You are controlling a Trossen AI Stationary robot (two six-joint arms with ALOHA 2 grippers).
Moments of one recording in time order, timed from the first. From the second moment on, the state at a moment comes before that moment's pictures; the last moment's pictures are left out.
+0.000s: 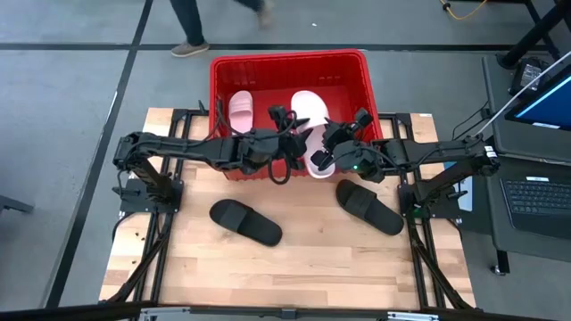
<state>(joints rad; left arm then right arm) -0.01 1.64 1.53 -0.05 -0.76 0.69 0.14 1.44 1.47 -0.61 1.11 -0.04</state>
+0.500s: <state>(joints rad) 0.02 1.64 1.53 -0.06 -0.83 0.70 0.14 1.44 1.47 -0.61 1.08 -0.04</state>
